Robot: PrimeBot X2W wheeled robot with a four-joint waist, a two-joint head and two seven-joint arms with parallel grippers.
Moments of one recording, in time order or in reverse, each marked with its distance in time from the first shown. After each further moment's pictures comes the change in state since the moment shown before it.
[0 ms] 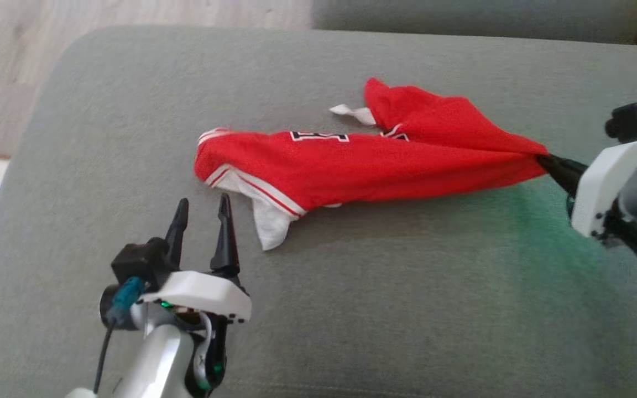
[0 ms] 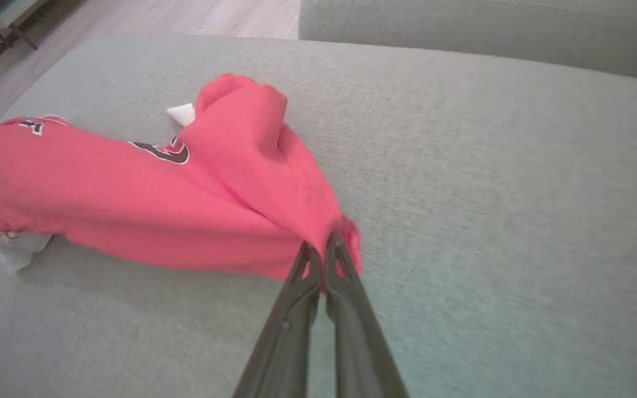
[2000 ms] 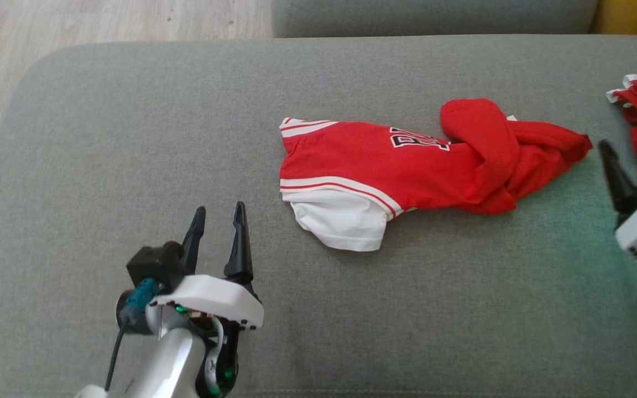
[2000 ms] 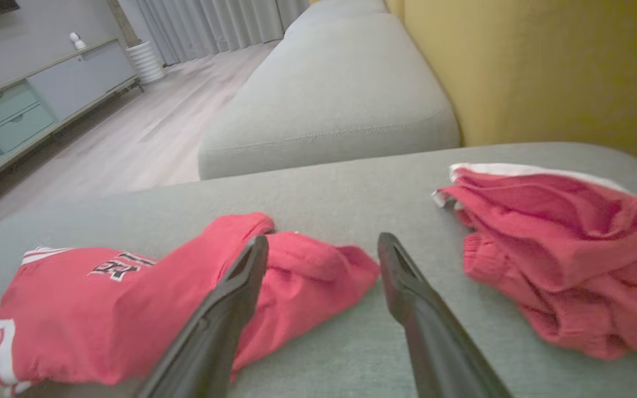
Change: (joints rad) left arm -0.011 -0.002 -0.046 0.035 -0.050 -0.007 0.000; right arm 0.182 0.002 -0.278 0.058 -0.082 0.000 -0.407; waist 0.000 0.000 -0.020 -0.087
